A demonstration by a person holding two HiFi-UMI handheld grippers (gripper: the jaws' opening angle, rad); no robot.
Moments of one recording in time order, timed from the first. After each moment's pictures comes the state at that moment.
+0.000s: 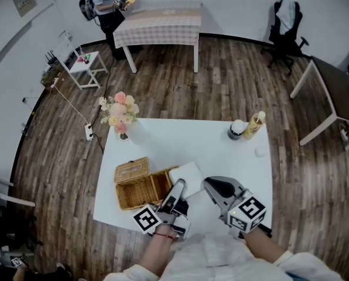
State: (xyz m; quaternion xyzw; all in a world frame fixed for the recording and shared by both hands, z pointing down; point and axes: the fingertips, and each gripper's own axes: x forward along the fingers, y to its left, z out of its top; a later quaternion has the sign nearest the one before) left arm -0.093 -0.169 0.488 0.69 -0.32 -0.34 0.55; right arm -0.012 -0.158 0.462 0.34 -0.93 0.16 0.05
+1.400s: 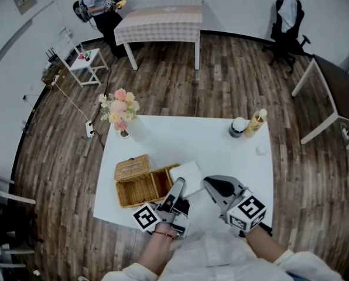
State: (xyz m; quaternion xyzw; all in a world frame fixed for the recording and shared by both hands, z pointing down) left arm -0.094 -0.167 0.493 0.67 -0.31 -0.35 0.57; right arm -0.017 -0.155 0.464 0.33 -0.93 0.14 0.06
